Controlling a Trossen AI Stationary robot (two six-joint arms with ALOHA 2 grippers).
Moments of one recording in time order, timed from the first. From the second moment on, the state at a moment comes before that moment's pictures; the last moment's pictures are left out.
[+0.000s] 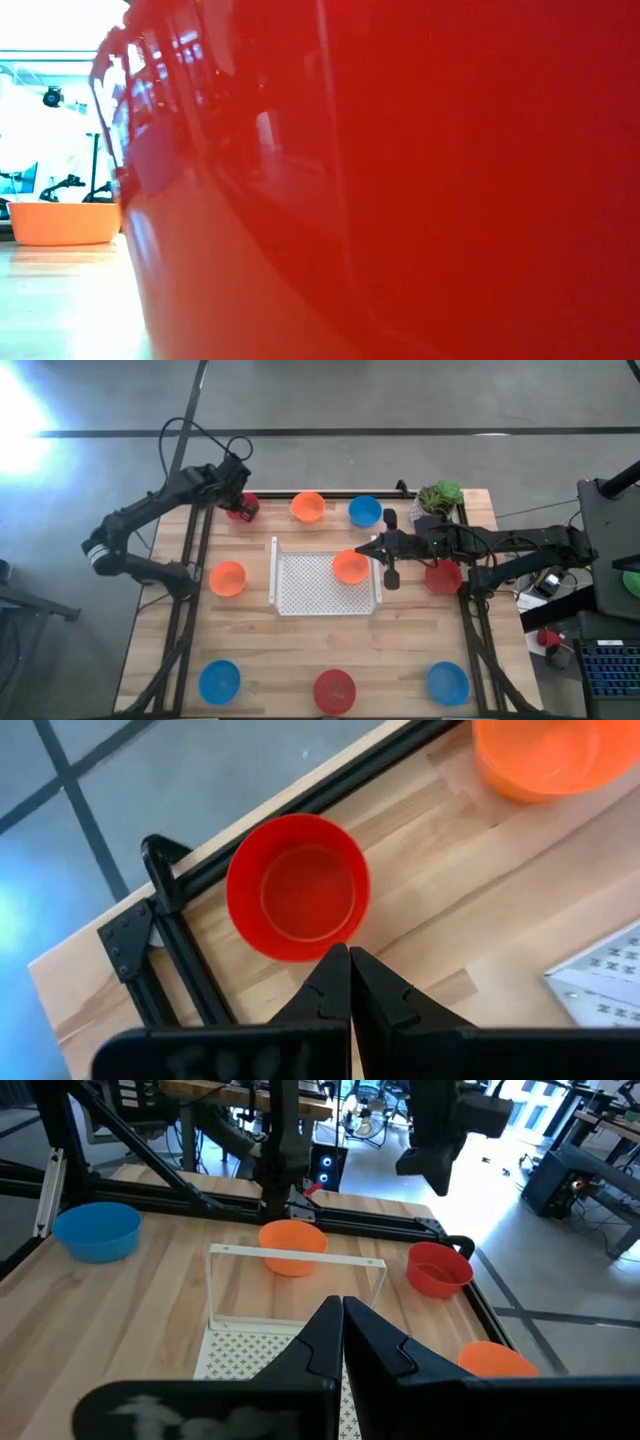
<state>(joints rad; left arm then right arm) 0.74 1.28 1.23 -1.06 -0.30 -0.20 -0.02 1.11 0.92 -0.09 0.05 -0.12</state>
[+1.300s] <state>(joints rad) 0.76 1.51 1.22 -0.93 -0.30 -0.19 -0.02 1.11 0.92 -0.09 0.05 -0.11</state>
